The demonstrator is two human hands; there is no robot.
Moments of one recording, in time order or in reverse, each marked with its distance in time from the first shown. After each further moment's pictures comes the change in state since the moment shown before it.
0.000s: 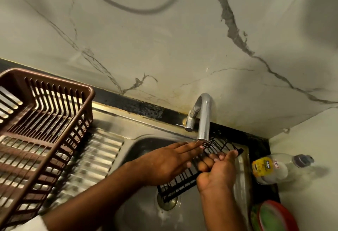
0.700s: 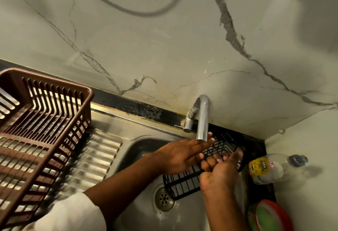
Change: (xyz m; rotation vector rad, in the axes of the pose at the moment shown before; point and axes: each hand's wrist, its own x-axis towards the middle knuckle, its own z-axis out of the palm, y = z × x) left_hand 0.053 -0.014 0.020 -0.097 0.048 0.077; right_hand 0.005 -0.005 -0.006 0.036 -0.050 -0.085
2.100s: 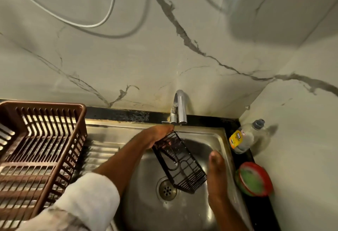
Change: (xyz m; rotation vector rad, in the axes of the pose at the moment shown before) left_hand -0.009 0.020 -0.038 -0.681 0.094 -0.854; right_hand -0.033 0.021 -0.105 -0.775 -0.012 -0.495
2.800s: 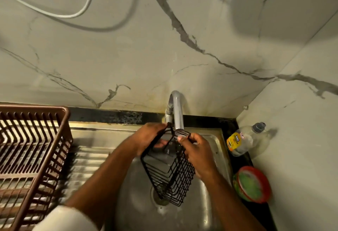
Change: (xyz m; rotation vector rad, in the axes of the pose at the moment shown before) left_hand 0.006 0.004 -0.018 -0.296 -0.061 0.096; right_hand 0.055 -0.047 0.050 -0.050 -0.356 -0.048
